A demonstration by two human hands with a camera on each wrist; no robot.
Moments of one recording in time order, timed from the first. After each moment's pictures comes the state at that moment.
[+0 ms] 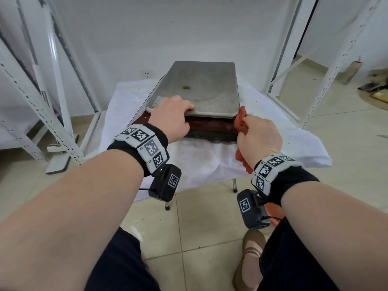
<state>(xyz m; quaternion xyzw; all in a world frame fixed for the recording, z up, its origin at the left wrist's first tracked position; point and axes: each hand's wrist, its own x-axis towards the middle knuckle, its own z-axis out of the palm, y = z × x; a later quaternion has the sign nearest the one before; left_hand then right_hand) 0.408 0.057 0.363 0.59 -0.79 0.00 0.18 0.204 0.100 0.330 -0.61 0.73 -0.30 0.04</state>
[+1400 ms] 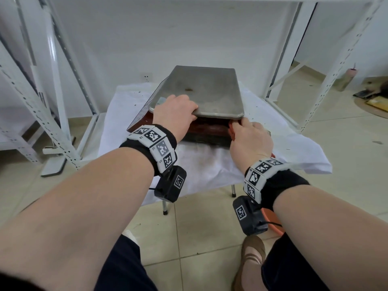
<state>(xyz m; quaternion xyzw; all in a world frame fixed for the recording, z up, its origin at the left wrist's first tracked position) 0.399 0.054 0.378 0.59 -0.79 0.12 0.15 0.224 0.090 0.332 -0.68 0.71 -0.15 -0.09</state>
